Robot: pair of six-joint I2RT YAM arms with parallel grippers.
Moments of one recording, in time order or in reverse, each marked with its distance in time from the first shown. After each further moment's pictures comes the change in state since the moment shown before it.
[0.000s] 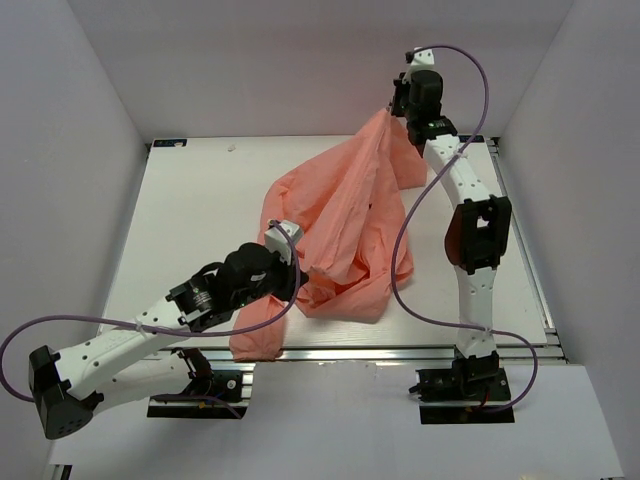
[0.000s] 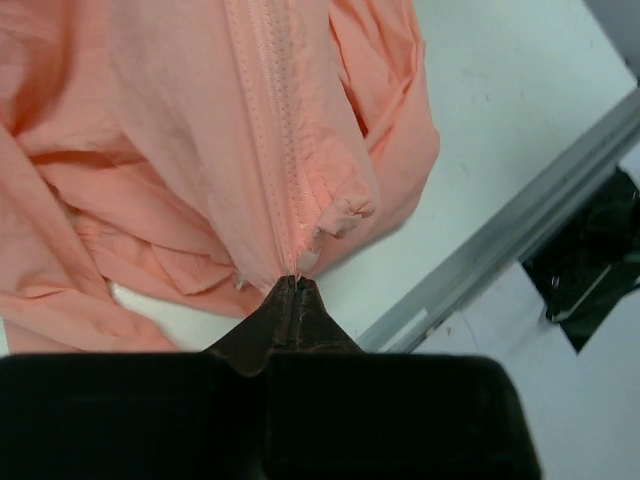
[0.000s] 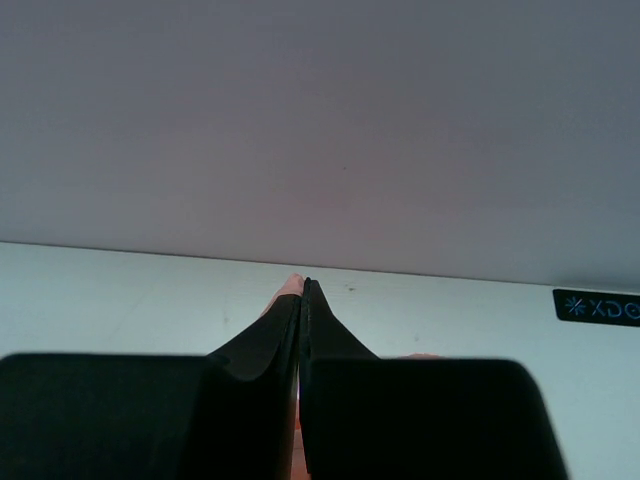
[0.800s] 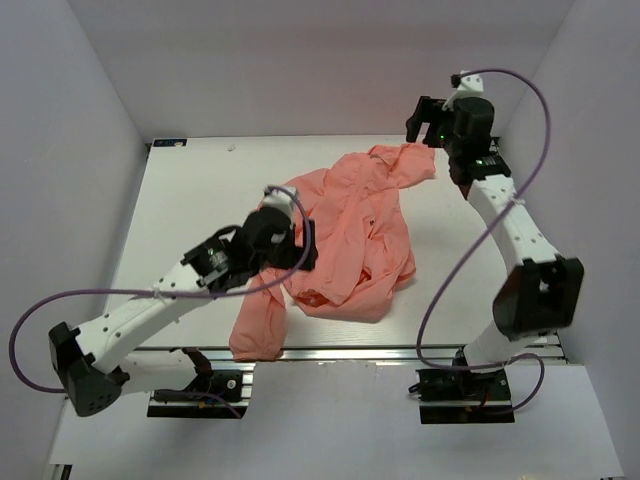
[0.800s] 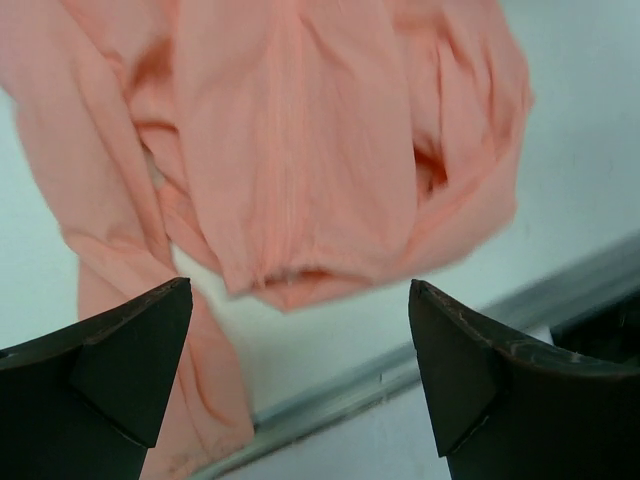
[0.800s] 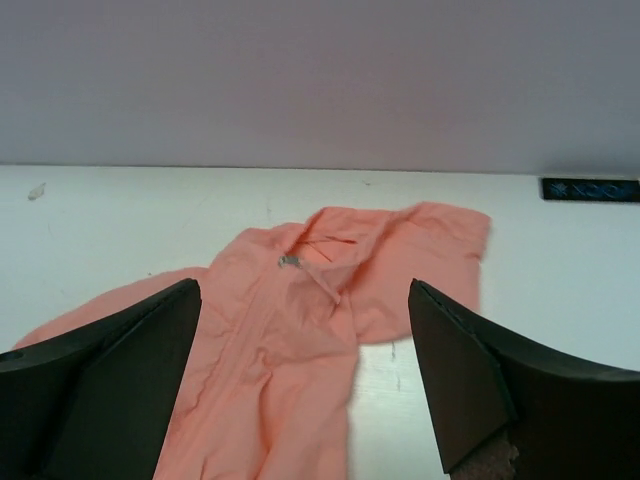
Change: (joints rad) left arm 0.045 0.206 0.271 -0.248 -0.191 -0.136; right arm -0.065 -0.554 -0.644 0.044 -0.149 0.083
